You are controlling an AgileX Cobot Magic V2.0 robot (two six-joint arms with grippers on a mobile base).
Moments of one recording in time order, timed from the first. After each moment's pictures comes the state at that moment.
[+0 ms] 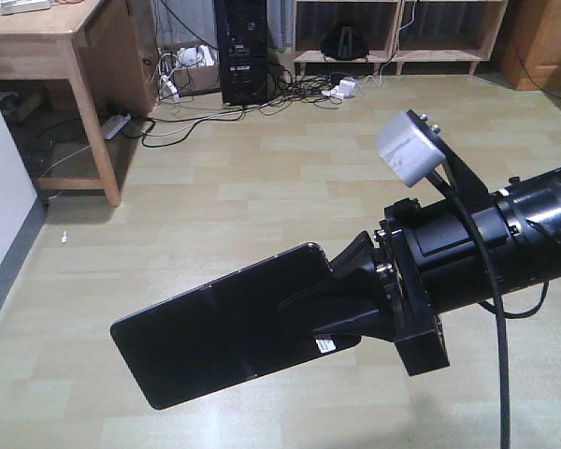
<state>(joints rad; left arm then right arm) 0.06 -0.02 0.03 -0.13 0.23 0.14 0.33 1.30 -1.03 1.12 1.22 -1.08</state>
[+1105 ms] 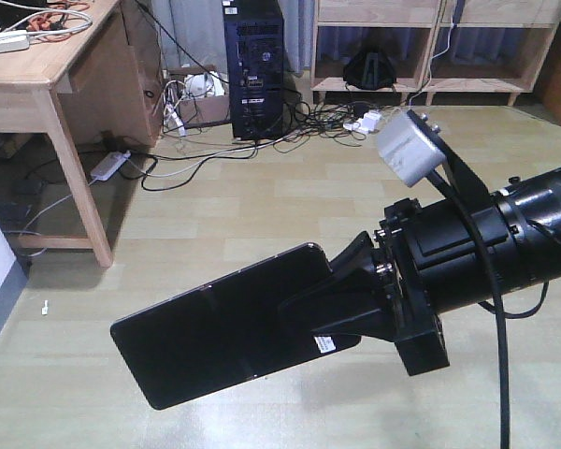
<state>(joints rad) 0.06 -0.02 0.03 -0.13 0.23 0.14 0.33 1.30 -1.03 1.12 1.22 -1.08</state>
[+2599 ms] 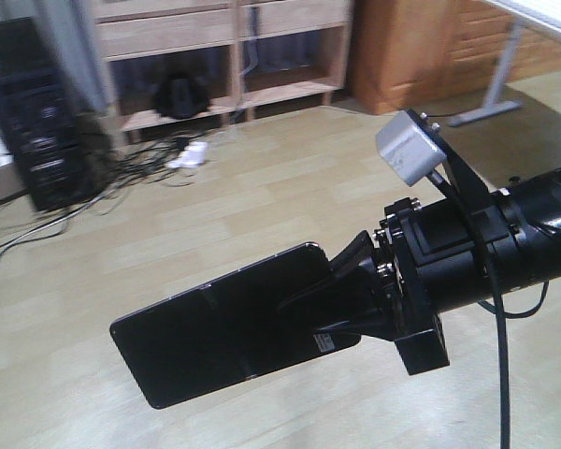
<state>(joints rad) 0.06 -0.02 0.03 -0.13 0.23 0.14 0.33 1.30 -1.03 1.13 1.22 -1.08</state>
